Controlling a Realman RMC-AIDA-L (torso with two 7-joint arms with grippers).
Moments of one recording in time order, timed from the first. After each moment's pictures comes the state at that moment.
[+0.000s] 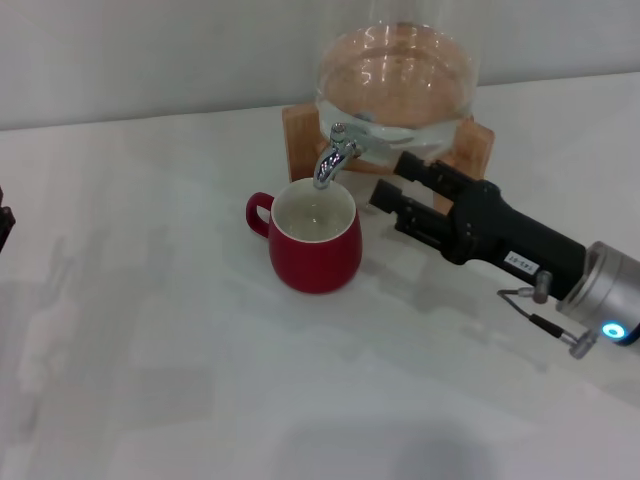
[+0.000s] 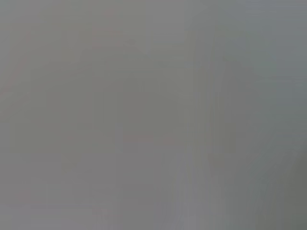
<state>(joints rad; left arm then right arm) -0.31 -2.09 2.22 0.28 -0.77 1.26 0.14 0.56 2.01 -0.60 0.10 -1.46 -1.66 0.81</state>
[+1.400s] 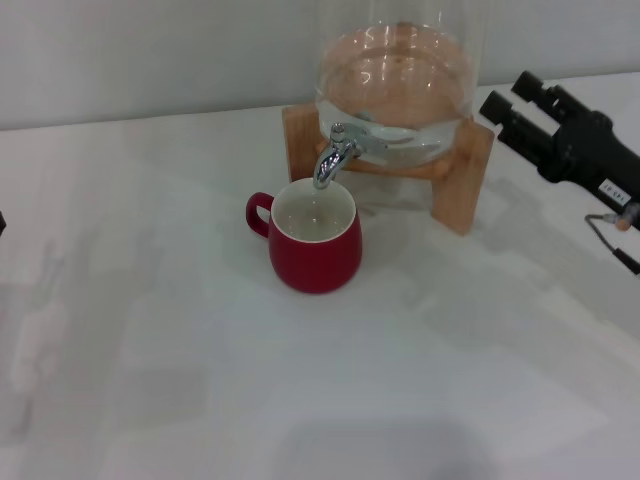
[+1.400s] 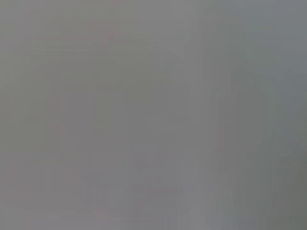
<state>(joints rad) -0.31 -2.09 2.22 0.27 -0.78 1.25 0.14 0.46 2.01 -0.56 -0.14 -1.30 -1.61 0.87</state>
